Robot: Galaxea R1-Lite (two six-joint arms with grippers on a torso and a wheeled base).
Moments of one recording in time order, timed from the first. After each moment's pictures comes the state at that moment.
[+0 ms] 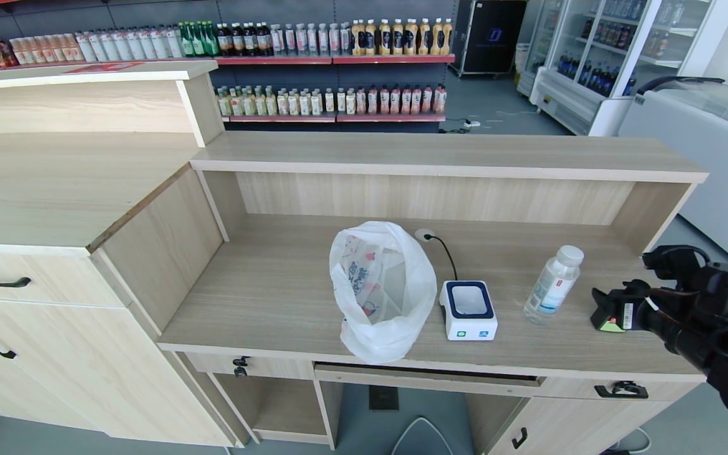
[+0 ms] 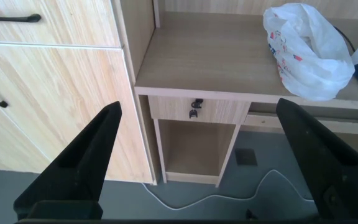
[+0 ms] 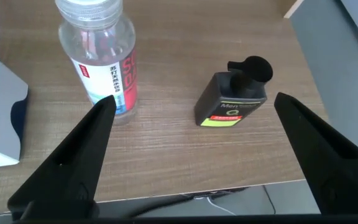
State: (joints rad) left arm 0.00 0.00 0.00 0.00 0.00 0.00; right arm -0.12 1.97 -0.43 -1.30 -0.11 -0.19
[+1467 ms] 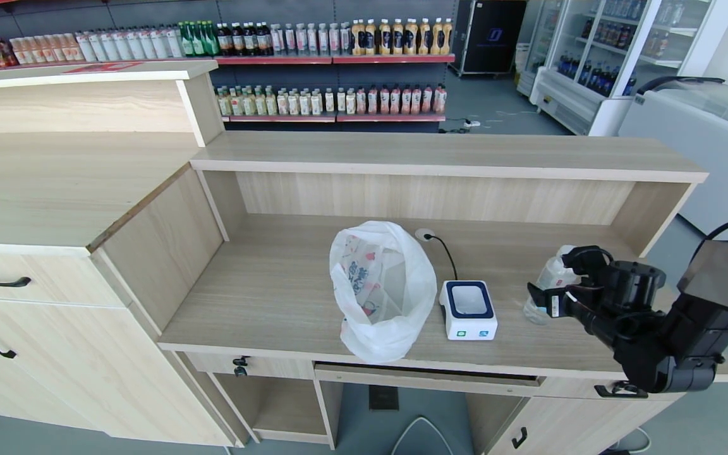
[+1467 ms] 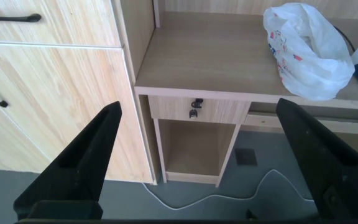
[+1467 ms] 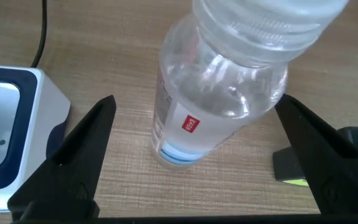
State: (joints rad) left arm 0.00 0.00 0.00 0.00 0.00 0.00; right arm 0.01 2.29 -0.73 -1.34 -0.08 -0.20
